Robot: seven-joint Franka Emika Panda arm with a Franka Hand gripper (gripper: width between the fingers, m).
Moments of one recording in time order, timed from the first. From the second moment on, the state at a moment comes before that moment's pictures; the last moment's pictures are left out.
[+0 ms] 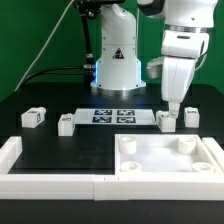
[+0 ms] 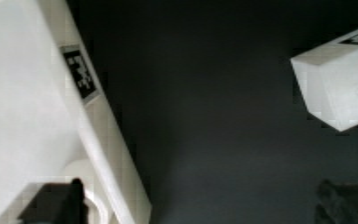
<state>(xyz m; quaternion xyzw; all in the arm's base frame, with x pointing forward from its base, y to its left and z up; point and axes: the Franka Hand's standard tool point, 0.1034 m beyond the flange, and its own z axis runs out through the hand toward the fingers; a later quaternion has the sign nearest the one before) 0.454 0.107 0.064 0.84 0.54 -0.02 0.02</state>
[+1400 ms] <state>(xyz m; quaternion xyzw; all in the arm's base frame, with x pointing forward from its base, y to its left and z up) 0.404 0.148 0.051 1.00 -0.04 -0.04 -0.02</state>
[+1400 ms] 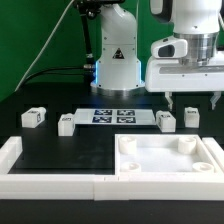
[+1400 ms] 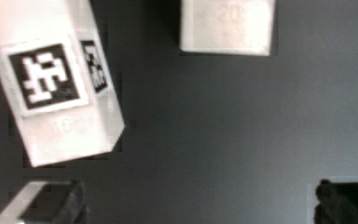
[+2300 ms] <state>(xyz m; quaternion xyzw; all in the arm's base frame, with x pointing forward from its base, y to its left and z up) 0.354 0.165 0.037 0.91 -0.05 -0.41 -0.03</state>
